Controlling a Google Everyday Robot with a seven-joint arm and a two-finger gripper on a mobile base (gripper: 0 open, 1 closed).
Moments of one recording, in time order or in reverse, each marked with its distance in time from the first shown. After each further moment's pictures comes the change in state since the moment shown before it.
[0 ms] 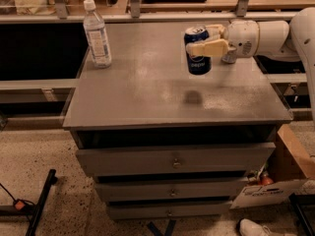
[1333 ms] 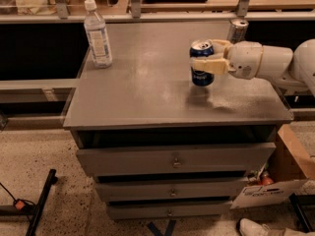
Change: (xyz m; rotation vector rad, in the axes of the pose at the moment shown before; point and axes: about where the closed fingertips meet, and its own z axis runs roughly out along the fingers) arm 0.033 0.008 -0.013 0.198 -0.037 -0.086
